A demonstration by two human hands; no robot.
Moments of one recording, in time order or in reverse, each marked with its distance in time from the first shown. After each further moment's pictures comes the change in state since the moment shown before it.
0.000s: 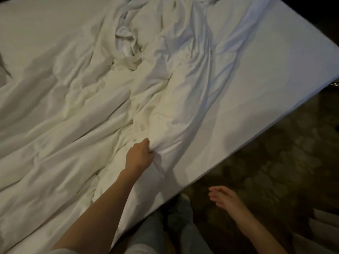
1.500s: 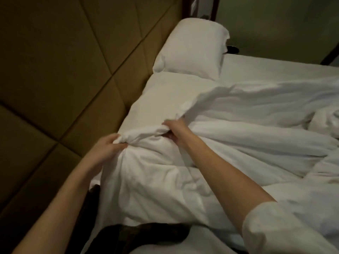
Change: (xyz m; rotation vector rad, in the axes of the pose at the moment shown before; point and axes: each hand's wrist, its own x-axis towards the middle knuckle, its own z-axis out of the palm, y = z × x) left_hand -0.441 -0.439 -0.268 -1.048 0.636 -0.592; right_hand -0.304 -0.113 0.618 -0.325 -0.863 -0.508
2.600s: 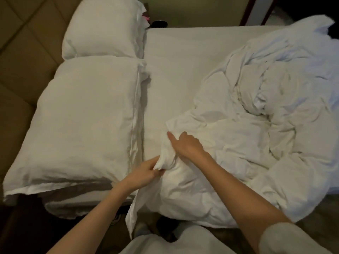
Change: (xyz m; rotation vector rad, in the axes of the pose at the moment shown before) left_hand -0.117 -0.009 0.329 0.340 -0.788 0.236; right_hand -0.187 0.074 -0.281 -1.003 0.455 0.197
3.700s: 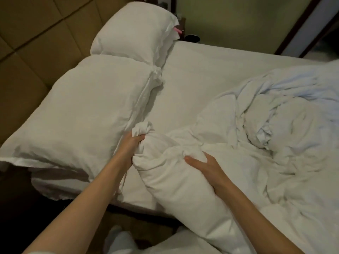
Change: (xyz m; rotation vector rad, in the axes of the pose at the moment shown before) left_hand 0.069 0.090 0.015 -0.767 0.806 -0.174; right_hand -0.004 0.123 -0.100 0.817 -0.327 -0.220
